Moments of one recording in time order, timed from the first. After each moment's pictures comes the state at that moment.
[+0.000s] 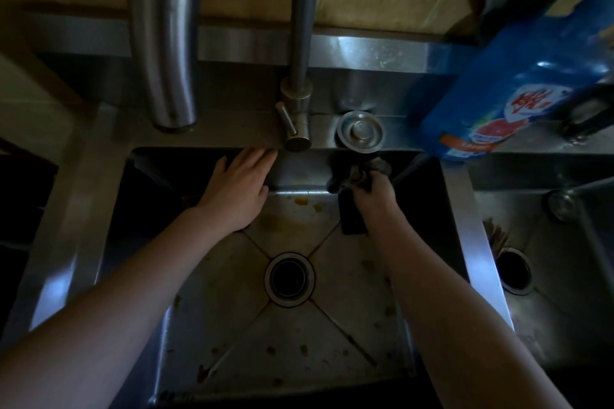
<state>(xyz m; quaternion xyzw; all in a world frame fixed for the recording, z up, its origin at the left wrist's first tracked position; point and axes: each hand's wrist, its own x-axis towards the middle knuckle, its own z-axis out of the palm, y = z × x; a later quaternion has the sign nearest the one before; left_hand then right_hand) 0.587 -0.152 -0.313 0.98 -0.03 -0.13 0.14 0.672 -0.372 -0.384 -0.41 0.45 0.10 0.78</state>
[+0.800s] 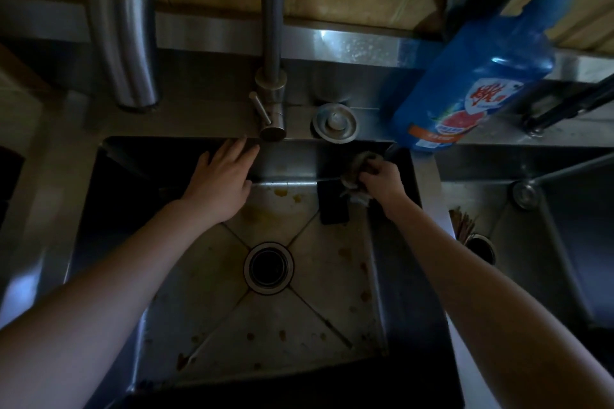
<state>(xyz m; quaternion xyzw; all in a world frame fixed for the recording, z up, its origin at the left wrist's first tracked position) 0.583 -0.164 -0.315 0.98 -0.01 -0.15 0.14 0.662 -0.441 -0.356 -0.87 0.14 0.20 0.44</state>
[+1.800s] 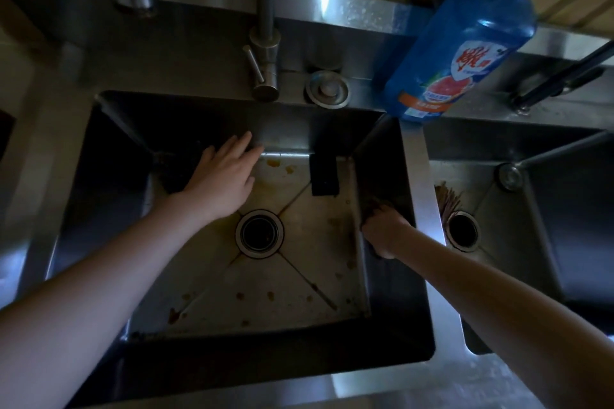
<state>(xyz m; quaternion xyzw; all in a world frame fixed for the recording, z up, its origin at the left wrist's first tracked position) 0.526 -0.191 -0.330 0.98 -0.04 -0.14 0.14 0.551 -0.497 -0.367 -0.78 -0.35 0.34 -0.40</state>
